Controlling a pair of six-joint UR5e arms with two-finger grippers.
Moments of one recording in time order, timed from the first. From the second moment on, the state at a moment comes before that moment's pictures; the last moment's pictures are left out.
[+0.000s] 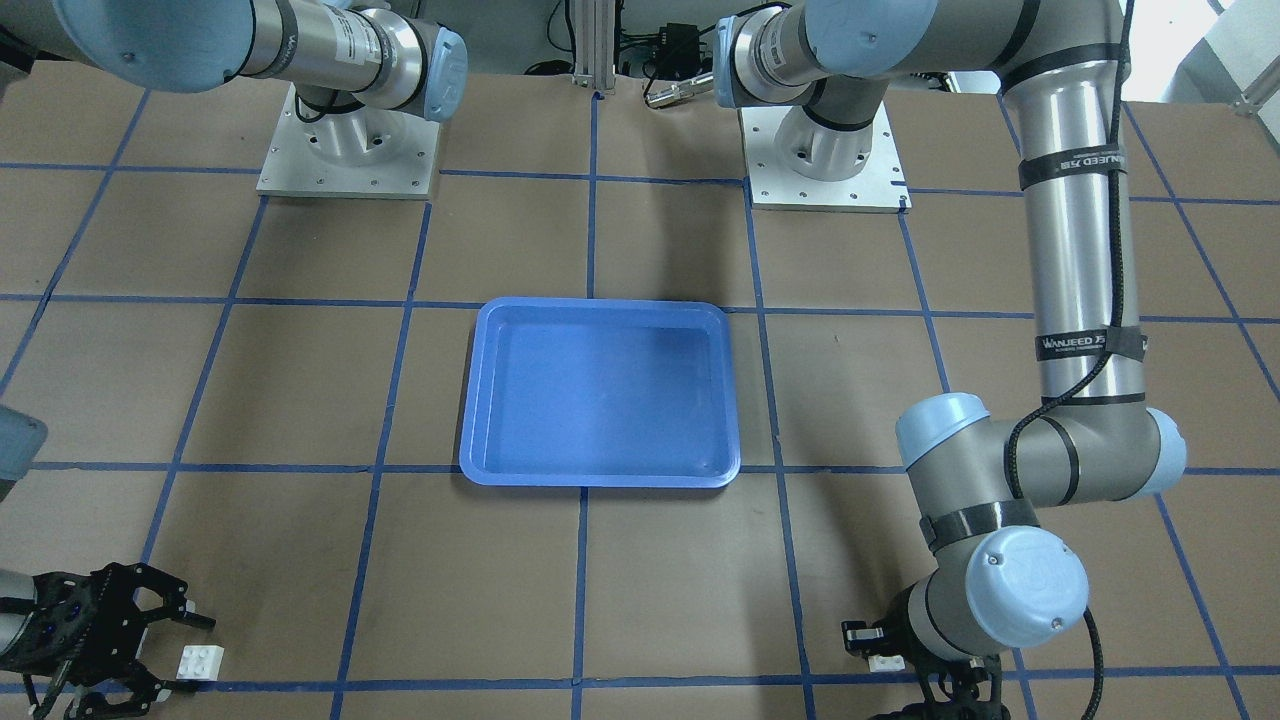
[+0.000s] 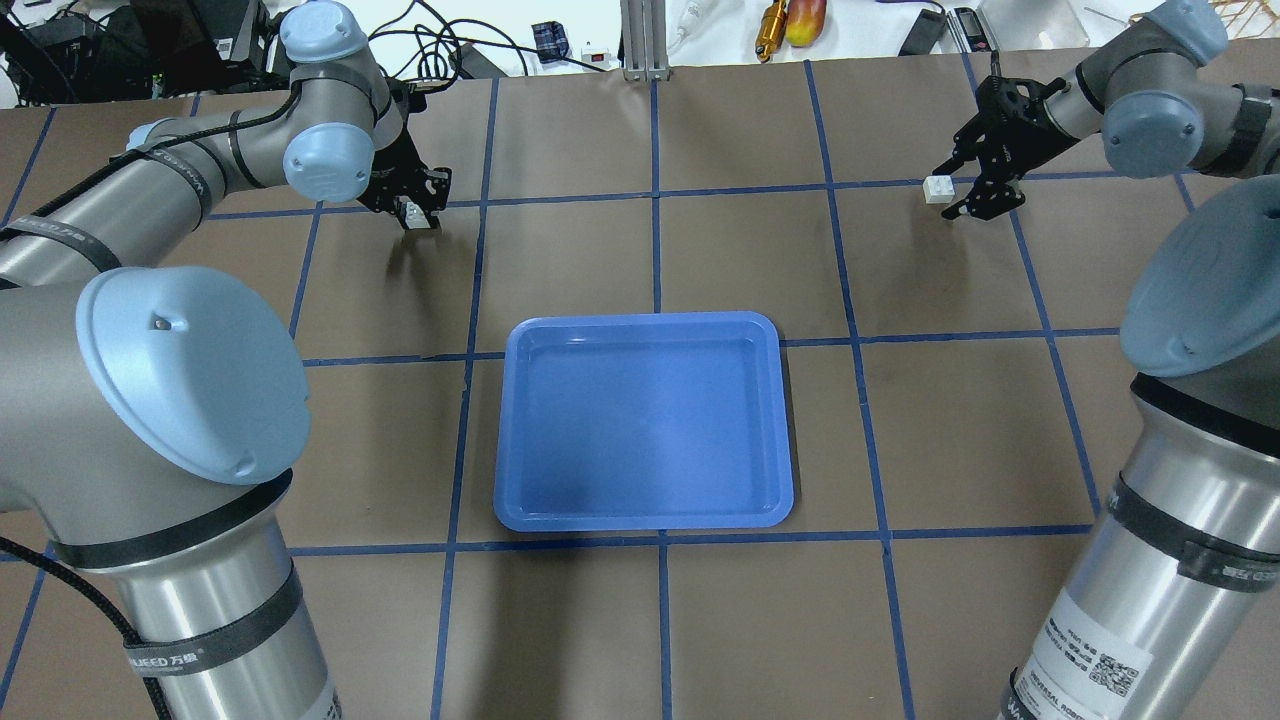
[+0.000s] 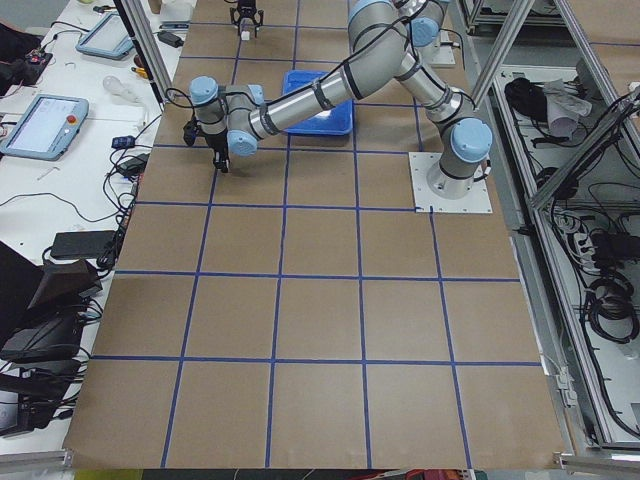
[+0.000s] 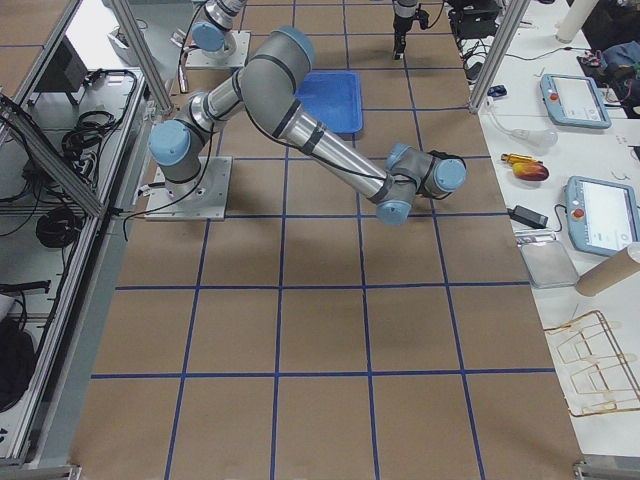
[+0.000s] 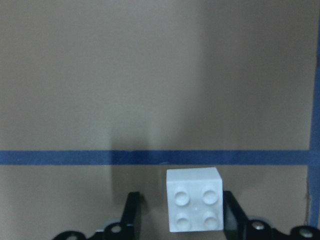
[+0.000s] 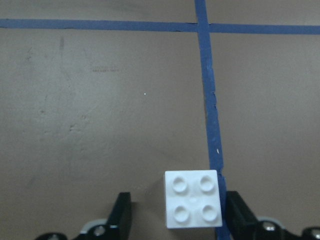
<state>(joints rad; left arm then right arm) -1.47 -2.37 -1.26 -1.07 1.60 0.09 1.19 -0.75 1.26 -1.95 -1.08 -1.99</state>
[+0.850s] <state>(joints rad) -1.60 -2.11 -1.50 -1.15 1.54 -0.01 1.29 -0.89 1.27 -1.77 -1.08 -1.97</state>
